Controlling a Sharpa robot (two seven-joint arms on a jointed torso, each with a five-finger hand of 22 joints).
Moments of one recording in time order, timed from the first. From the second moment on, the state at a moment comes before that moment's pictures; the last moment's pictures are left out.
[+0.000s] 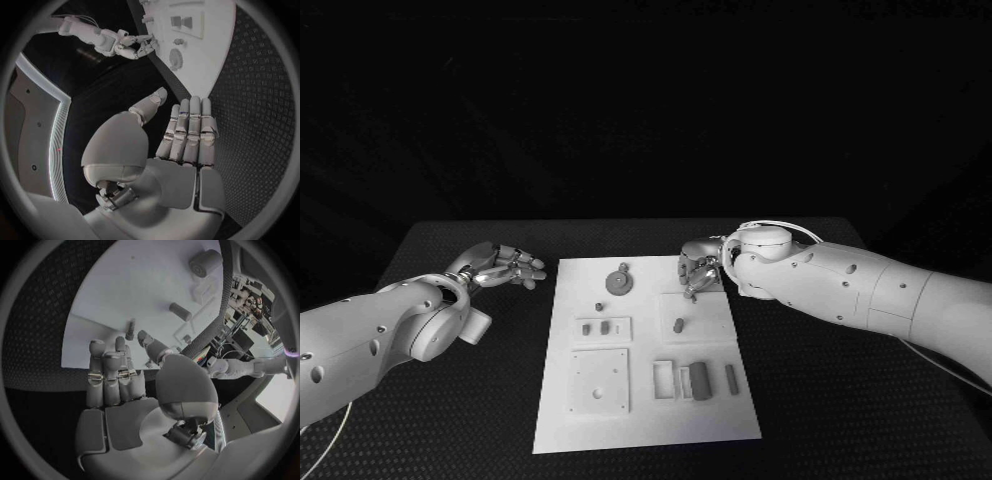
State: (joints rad) left arm 1.21 -0.79 -0.14 1.17 -0.49 -0.19 0.20; left_hand 1.13 -0.10 0.54 -0.29 0.06 0.88 0.18 0.25 0.51 1.10 0.15 0.12 0.22 0.89 0.10 0.68 0.41 0.02 0.91 0.00 0.07 1.00; right arm 1.18 -0.62 0.00 1.13 -1.56 0.11 -0.12; right_hand 1.09 -0.09 0.53 -0.29 0.05 0.91 0.16 0.26 0.50 1.20 0.10 0.09 0.23 1.20 -0.02 1.25 0.78 0.22 1.13 0.01 0.77 1.31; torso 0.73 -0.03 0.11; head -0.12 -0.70
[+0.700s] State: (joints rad) left arm 1.21 -0.79 -0.14 1.17 -0.49 -0.19 0.20; left_hand 1.13 -0.10 0.54 -0.29 0.06 0.88 0.18 0.25 0.51 1.09 0.14 0.12 0.21 0.89 0.10 0.67 0.41 0.02 0.91 0.00 0.07 1.00; right arm 1.18 -0.62 0.00 1.12 -1.56 0.15 -0.11; right_hand 1.10 -0.07 0.53 -0.29 0.05 0.91 0.16 0.27 0.50 1.20 0.10 0.08 0.23 1.20 -0.02 1.25 0.78 0.22 1.12 0.01 0.77 1.31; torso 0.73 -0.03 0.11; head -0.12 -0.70
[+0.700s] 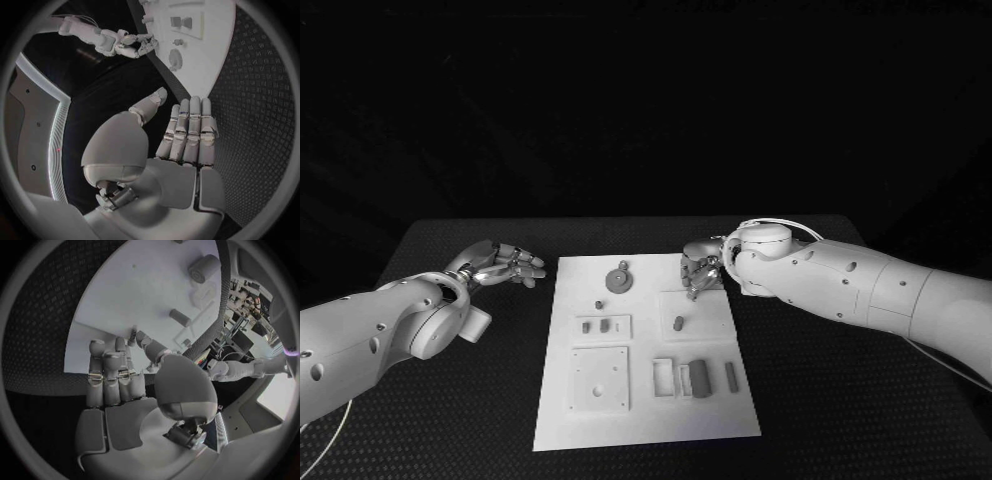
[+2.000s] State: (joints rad) left arm 1.21 -0.79 -0.14 1.17 -0.49 -0.19 0.20; left_hand 1.12 -0.09 0.54 -0.29 0.06 0.88 0.18 0.26 0.51 1.09 0.14 0.12 0.21 0.89 0.10 0.67 0.41 0.02 0.91 0.00 0.07 1.00; right arm 1.16 -0.63 -0.01 1.13 -1.57 0.05 -0.07; right_hand 1.19 -0.03 0.67 -0.29 0.05 0.98 0.13 0.32 0.53 1.29 0.06 0.13 0.26 1.22 -0.05 1.25 0.78 0.22 1.13 0.01 0.78 1.31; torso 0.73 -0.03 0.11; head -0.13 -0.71
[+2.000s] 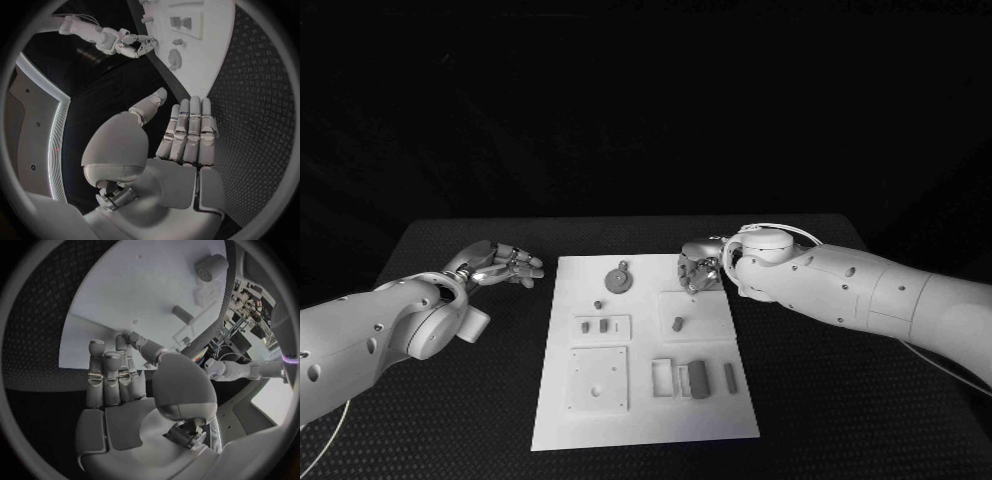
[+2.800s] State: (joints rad) left arm 1.21 -0.79 -0.14 1.17 -0.49 -0.19 0.20; left_hand 1.12 -0.09 0.54 -0.29 0.06 0.88 0.18 0.26 0.51 1.09 0.14 0.12 0.21 0.89 0.10 0.67 0.42 0.02 0.91 0.00 0.07 1.00; right arm 1.14 -0.68 -0.01 1.16 -1.31 -0.25 0.03; right_hand 1.16 -0.05 0.74 -0.29 0.05 1.00 0.12 0.33 0.57 1.32 0.04 0.15 0.27 1.23 -0.07 1.24 0.78 0.22 1.15 0.00 0.78 1.31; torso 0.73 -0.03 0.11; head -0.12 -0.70
